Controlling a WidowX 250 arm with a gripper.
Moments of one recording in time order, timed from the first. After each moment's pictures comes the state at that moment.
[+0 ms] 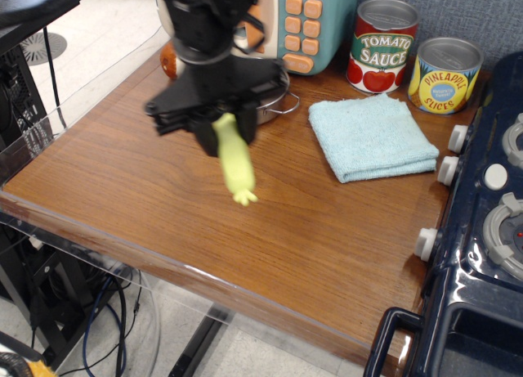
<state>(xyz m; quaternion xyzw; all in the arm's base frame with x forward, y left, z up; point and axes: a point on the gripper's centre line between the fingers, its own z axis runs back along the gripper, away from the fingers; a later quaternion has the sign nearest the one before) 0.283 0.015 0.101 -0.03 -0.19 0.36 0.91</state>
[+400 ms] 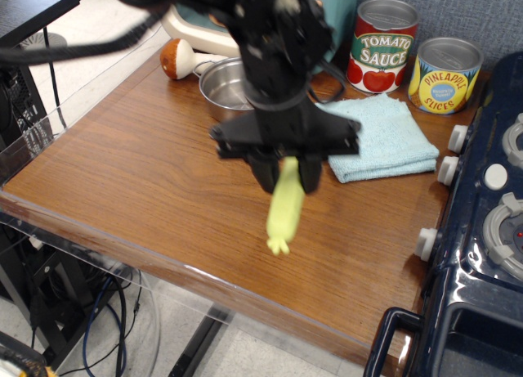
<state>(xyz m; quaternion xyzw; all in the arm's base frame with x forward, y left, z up) 0.280 -0.041 0.077 -0.04 -0.17 0.17 0.97</state>
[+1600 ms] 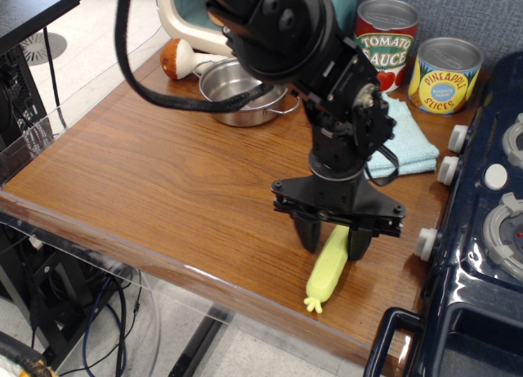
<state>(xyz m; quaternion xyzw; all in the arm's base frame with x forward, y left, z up) 0.294 -0.070 0.014 -0.02 -0.11 0.09 0.99</state>
